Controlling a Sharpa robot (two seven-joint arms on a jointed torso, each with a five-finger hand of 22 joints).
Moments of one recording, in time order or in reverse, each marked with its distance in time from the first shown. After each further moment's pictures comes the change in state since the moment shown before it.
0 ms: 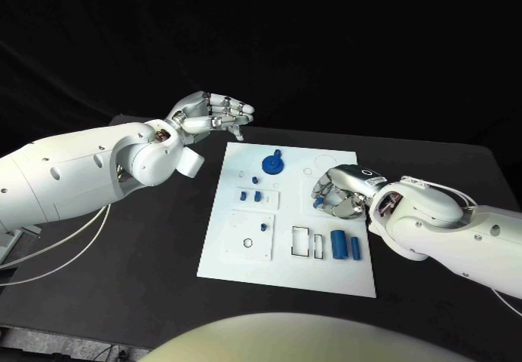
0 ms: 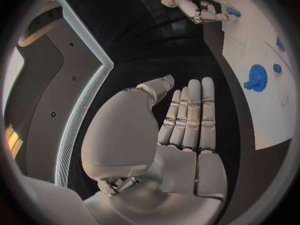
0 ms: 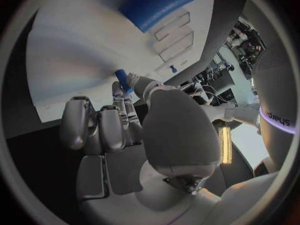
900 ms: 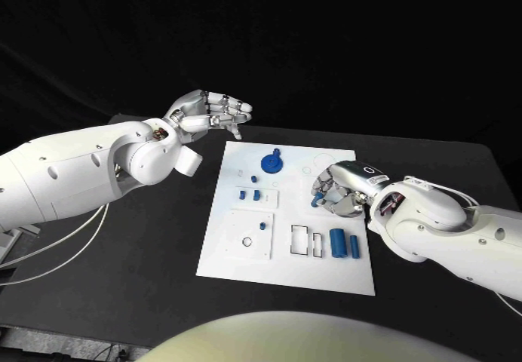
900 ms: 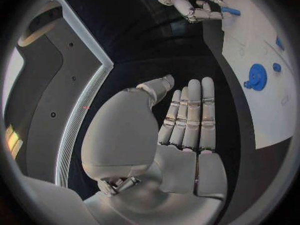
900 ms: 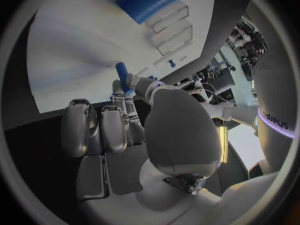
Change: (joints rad) left arm 0.000 -0.002 0.000 -0.002 0.000 0.000 -0.002; left_hand 0.000 0.000 0.000 0.000 0.000 0.000 0.000 0.000 0.000 0.000 0.000 0.000 0.000 0.000 0.000 0.000 0.000 0.000 0.000 0.000 0.000 -0.001; right arm 0.001 -0.025 0.002 0.054 -0.037 -0.066 -0.025; right_hand -0.032 0.019 0.088 -0.038 -0.034 0.049 -0.023 0.070 0.033 0.057 -0.008 -0.015 0.015 0.004 -0.018 0.012 0.012 0.000 0.025 -0.018 0.059 0.001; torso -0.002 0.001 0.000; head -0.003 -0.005
